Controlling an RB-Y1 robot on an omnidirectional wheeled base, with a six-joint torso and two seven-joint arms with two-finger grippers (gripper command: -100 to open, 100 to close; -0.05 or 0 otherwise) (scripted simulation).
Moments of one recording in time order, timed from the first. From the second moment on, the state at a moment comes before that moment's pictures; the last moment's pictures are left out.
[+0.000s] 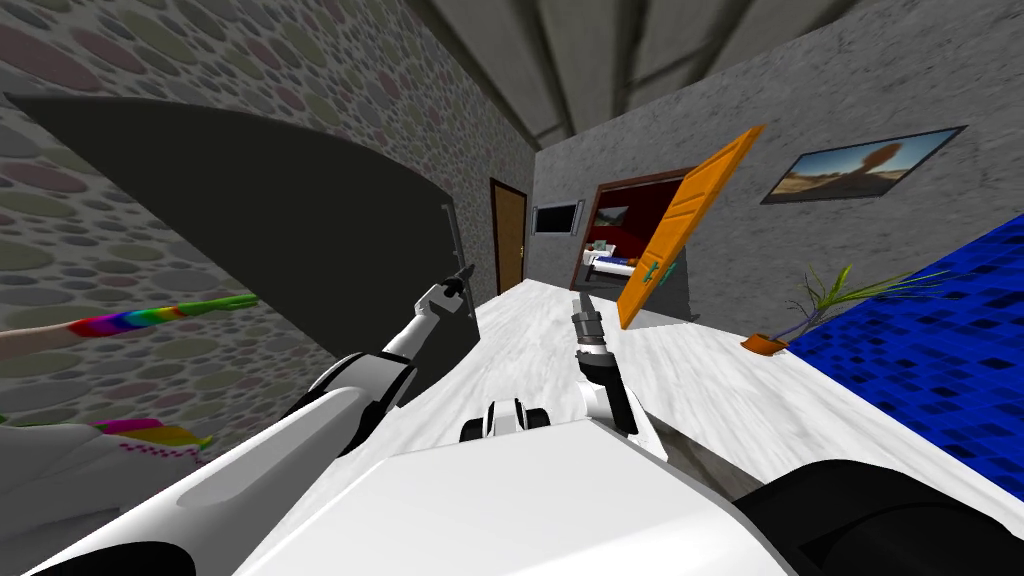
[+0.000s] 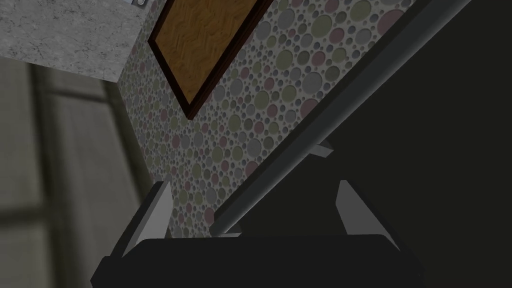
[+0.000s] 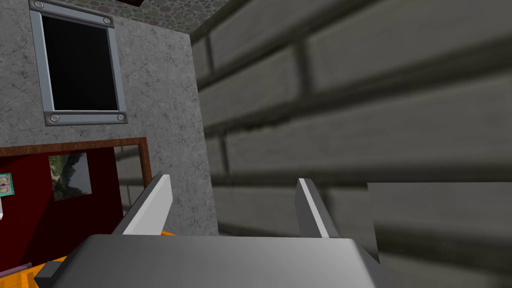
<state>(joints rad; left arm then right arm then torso) -0.87 0.40 -0.23 -1.09 -0.27 0.27 -0.16 0.46 0.00 -0.02 -2.26 0.10 -0.44 0.11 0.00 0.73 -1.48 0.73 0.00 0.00</state>
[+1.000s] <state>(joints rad) -1.00 0.44 -0.26 -1.05 -0.19 0.47 -0.18 0.46 0.00 -0.02 -2.26 0.10 -0.44 0.11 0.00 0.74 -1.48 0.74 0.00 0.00</state>
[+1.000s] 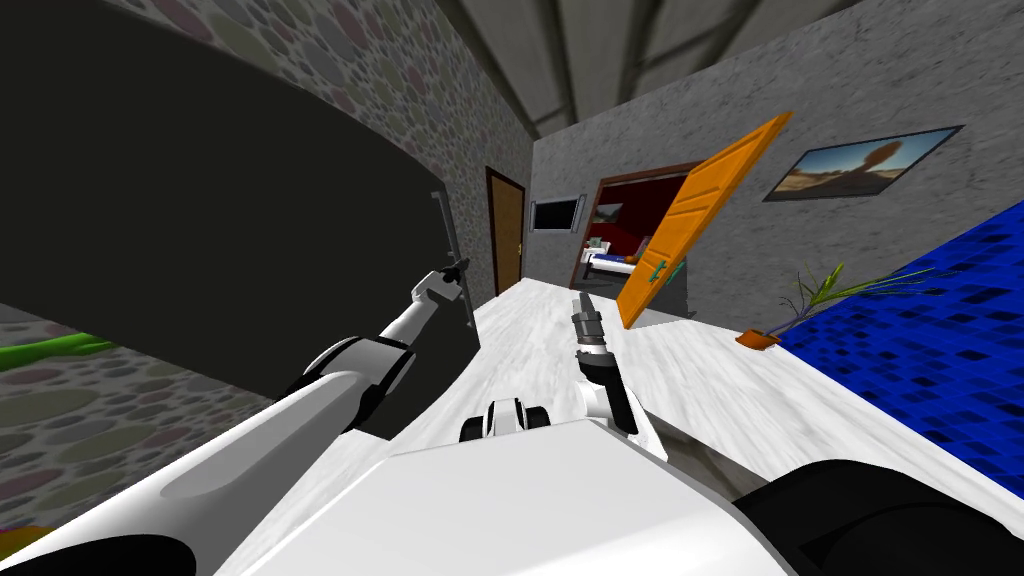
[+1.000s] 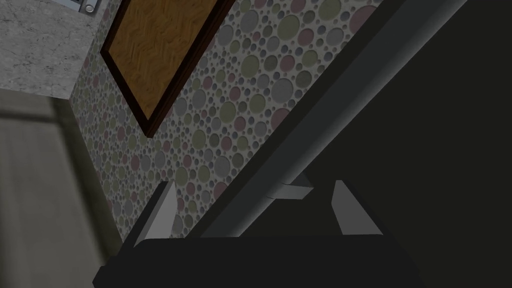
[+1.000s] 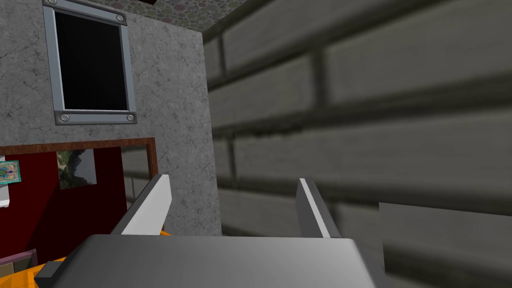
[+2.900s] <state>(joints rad) -0.72 0.76 -0.17 -1.39 0.03 0.61 -0.11 0.45 0.00 -0.02 -2.26 0.10 -0.44 0.11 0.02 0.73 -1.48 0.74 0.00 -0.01</state>
